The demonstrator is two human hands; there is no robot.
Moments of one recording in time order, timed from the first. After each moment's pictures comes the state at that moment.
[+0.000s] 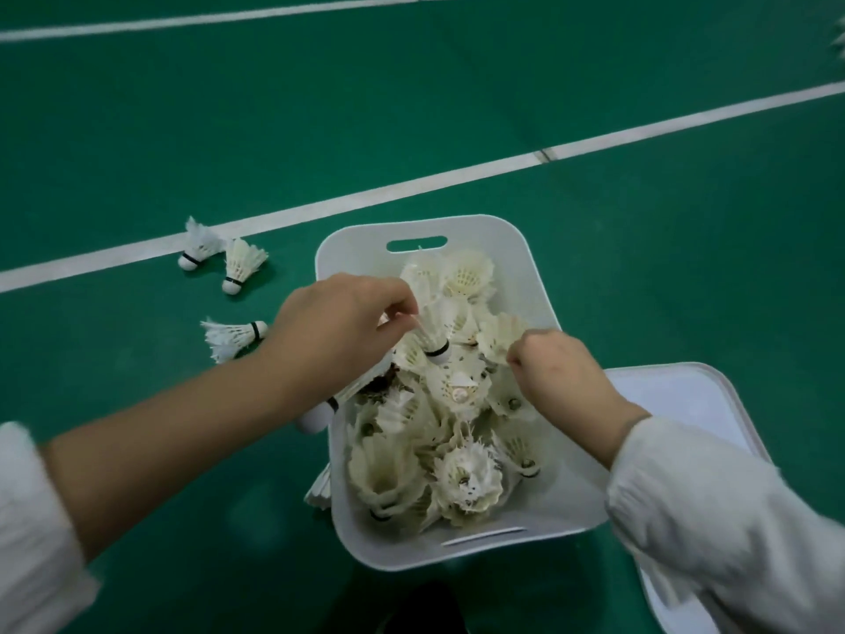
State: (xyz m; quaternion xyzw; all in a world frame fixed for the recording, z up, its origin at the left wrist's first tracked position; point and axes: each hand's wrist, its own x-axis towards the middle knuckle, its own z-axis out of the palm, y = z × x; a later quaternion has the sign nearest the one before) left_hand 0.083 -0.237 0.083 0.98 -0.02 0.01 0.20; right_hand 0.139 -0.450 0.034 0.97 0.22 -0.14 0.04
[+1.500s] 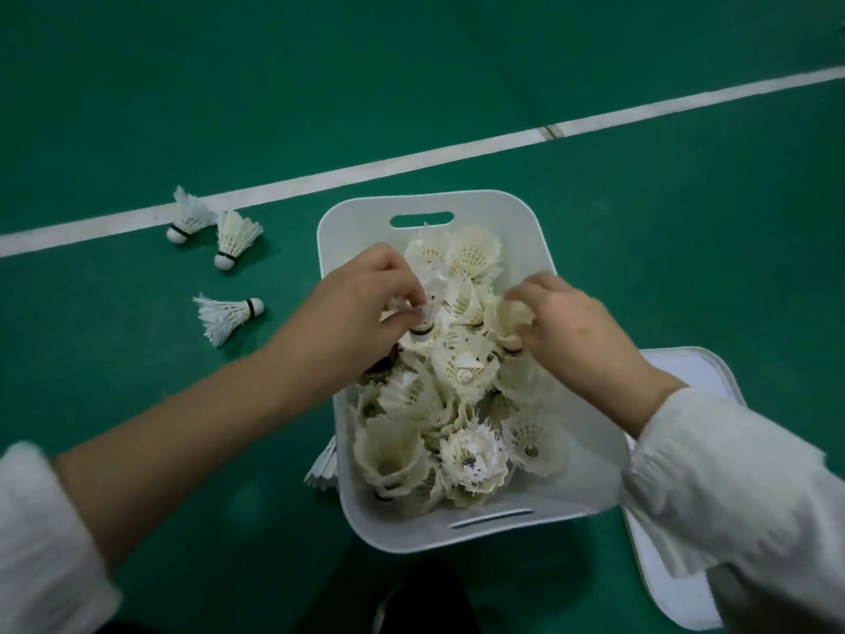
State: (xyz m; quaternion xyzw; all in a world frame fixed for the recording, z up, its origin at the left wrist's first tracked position) left_hand 0.077 -0.233 0.066 0.94 -0.05 0.00 0.34; right_hand 0.144 -0.442 0.051 0.97 0.23 -0.09 -0.08
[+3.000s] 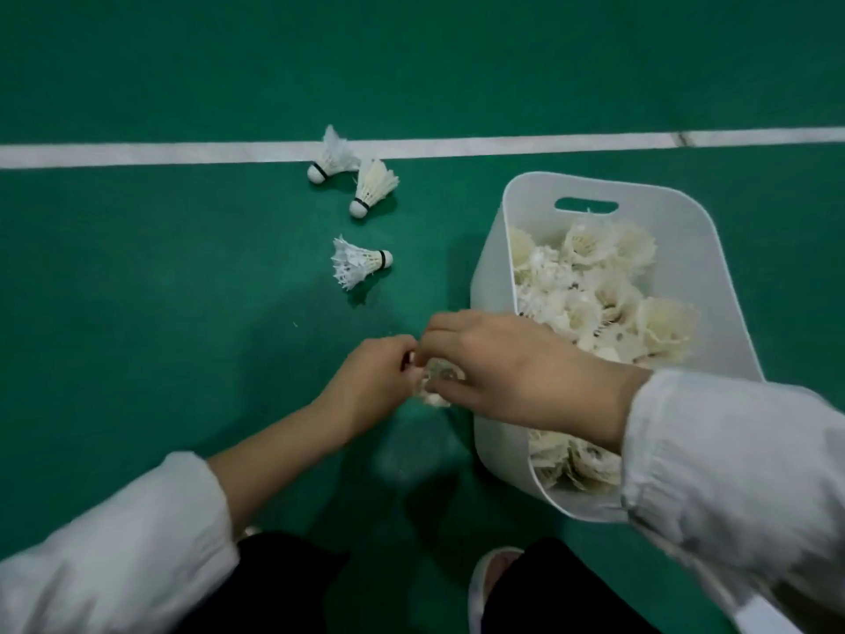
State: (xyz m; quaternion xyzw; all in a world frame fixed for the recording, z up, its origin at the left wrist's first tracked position) left_hand -0.021 -0.139 -0.047 0.90 0.13 -0.09 0.41; right_hand 0.049 -0.260 0.067 0.80 0.55 -0.23 -0.01
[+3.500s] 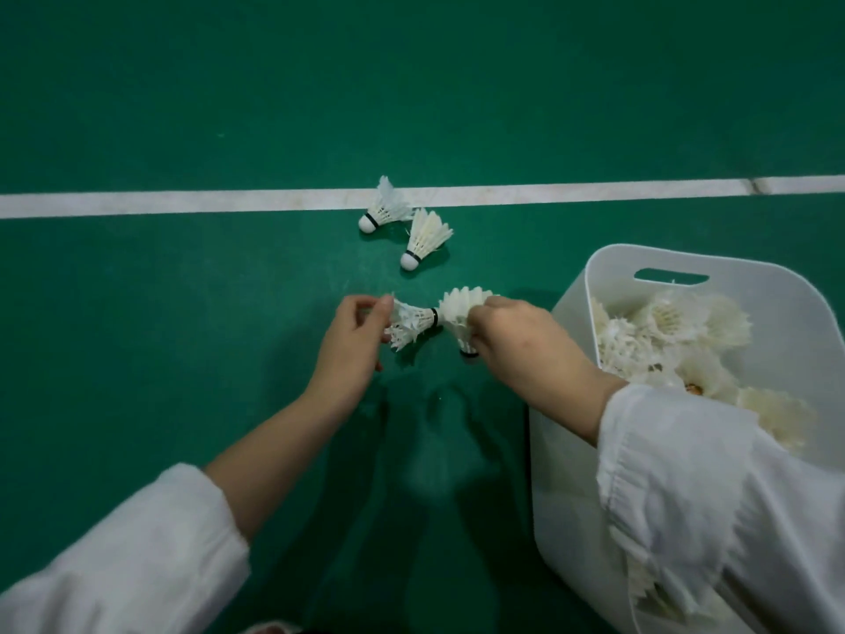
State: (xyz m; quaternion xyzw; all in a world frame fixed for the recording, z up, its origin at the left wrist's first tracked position) left_hand 0.030 -0.039 -0.057 0.66 0.37 0.07 0.65; right_hand 0.120 -0.181 0.005 0.90 0.42 -0.13 -0.02
